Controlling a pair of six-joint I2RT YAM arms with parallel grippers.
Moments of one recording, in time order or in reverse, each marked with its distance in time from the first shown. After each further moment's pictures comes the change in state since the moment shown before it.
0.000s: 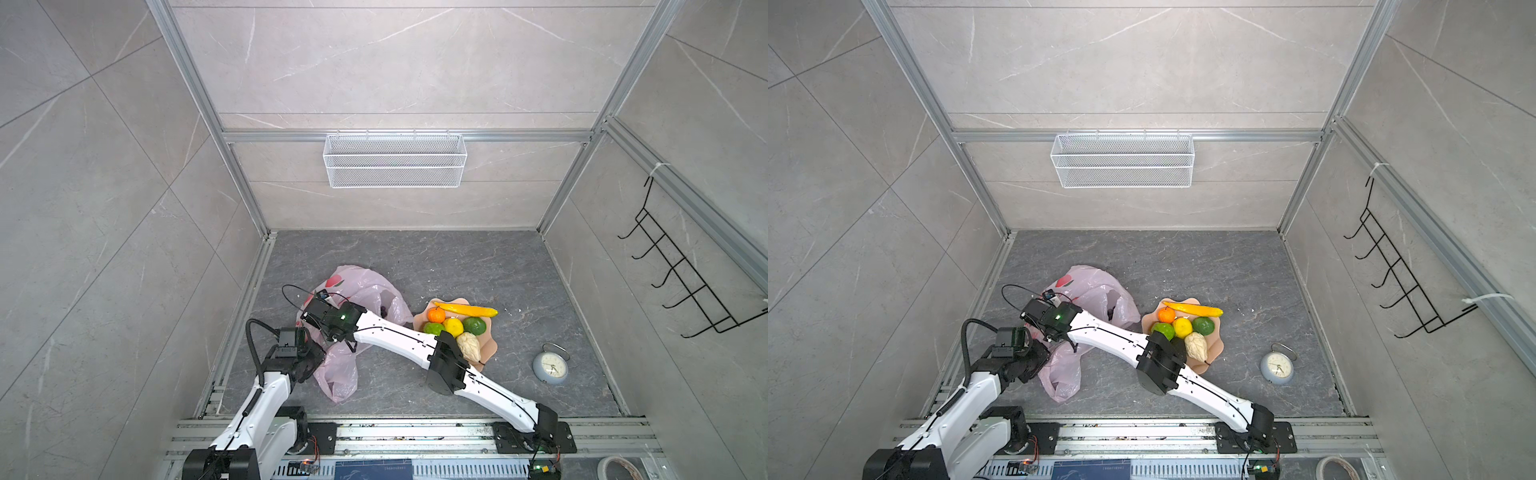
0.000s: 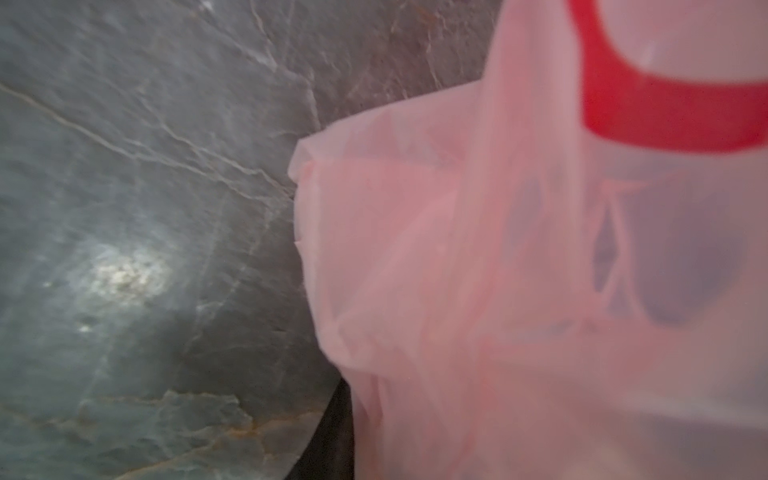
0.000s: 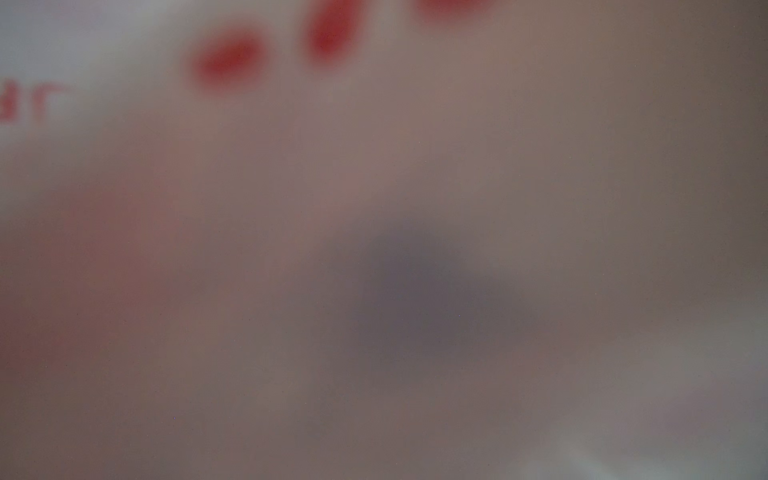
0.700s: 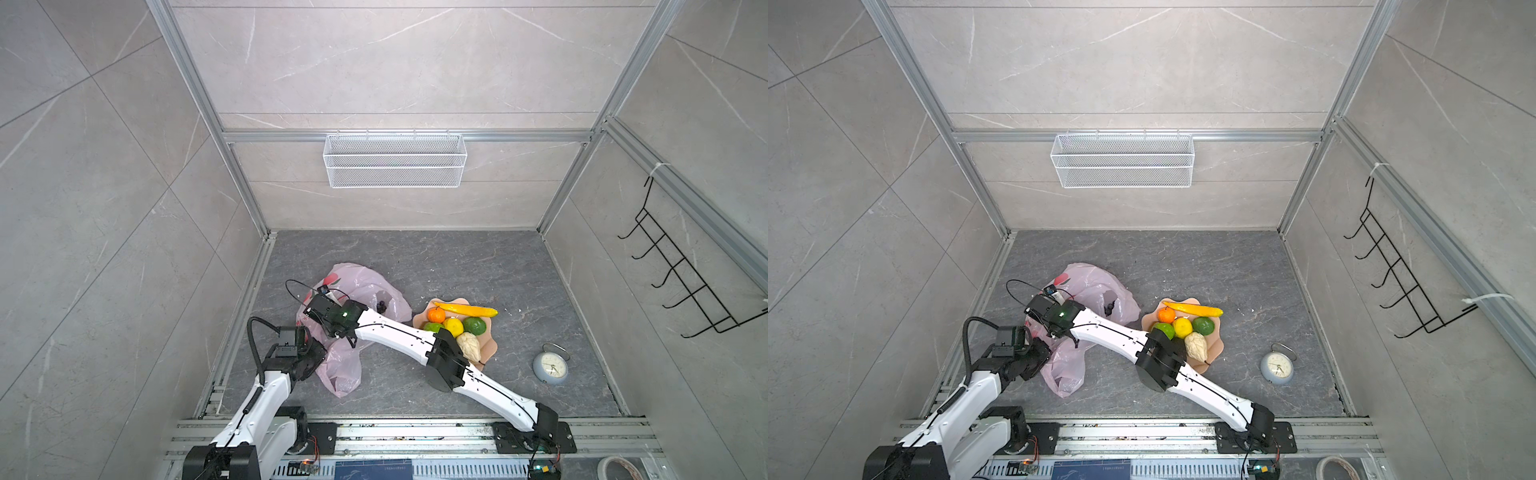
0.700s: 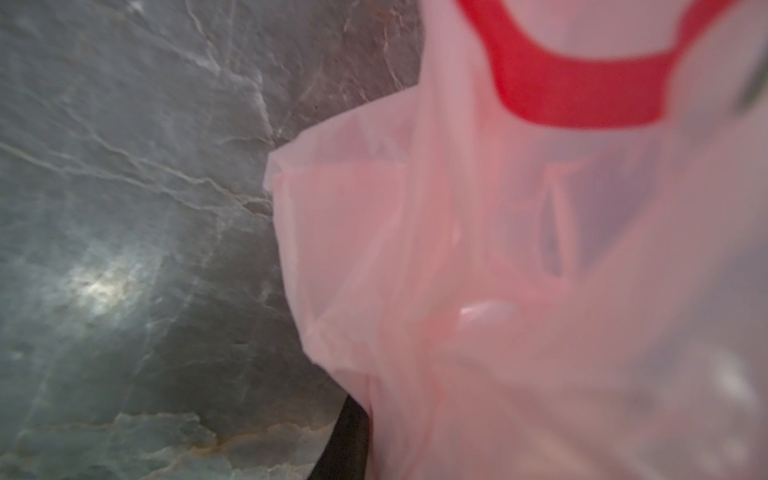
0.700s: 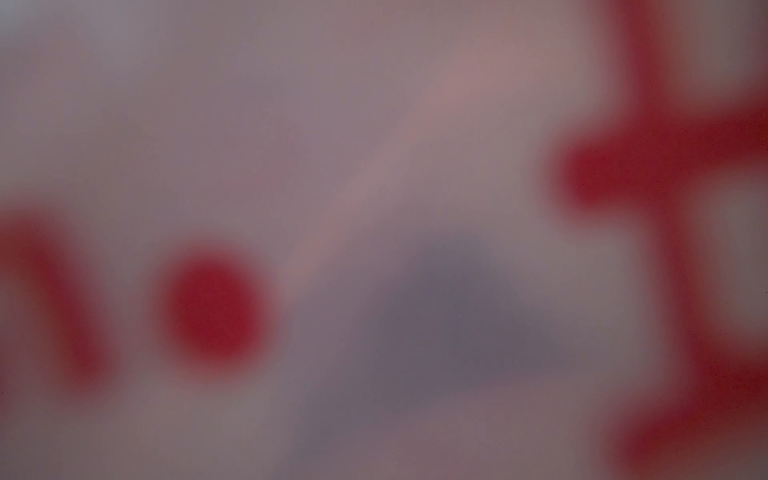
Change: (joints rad) left arm 0.000 0.014 0.000 0.040 0.033 0.015; right arm -0.024 0.027 -0.019 0.117 0.021 -0.045
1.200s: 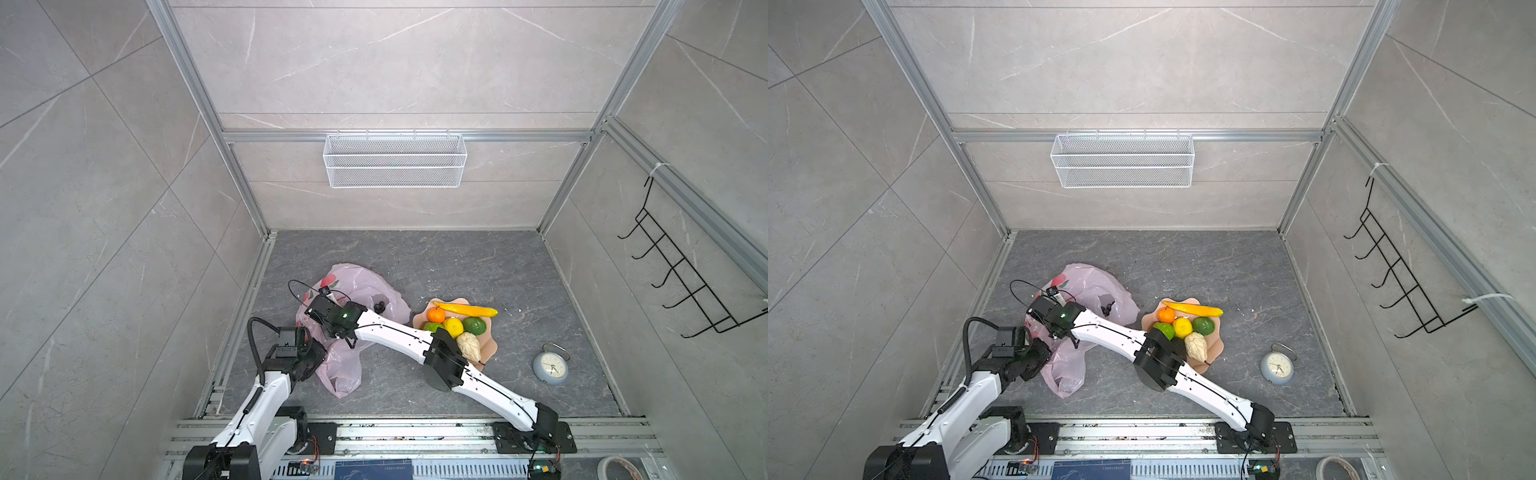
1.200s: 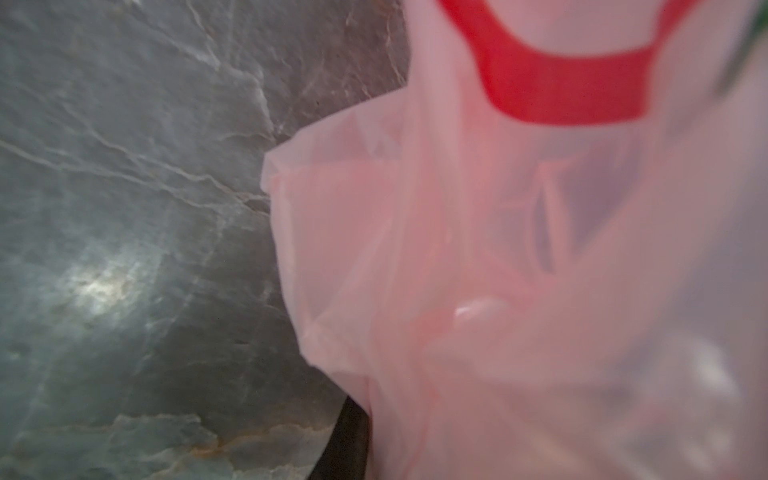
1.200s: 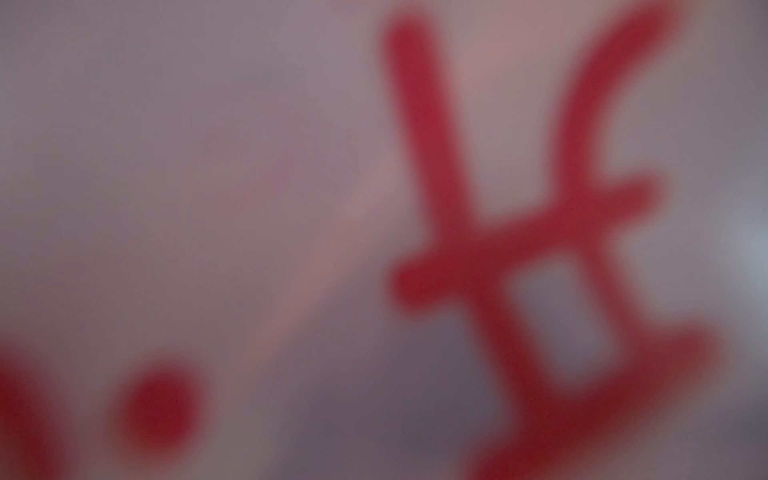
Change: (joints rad) left arm 0.000 -0.001 -0.006 0.004 0.003 0.004; right arm -0.013 0.031 -0.019 0.063 -0.040 0.056
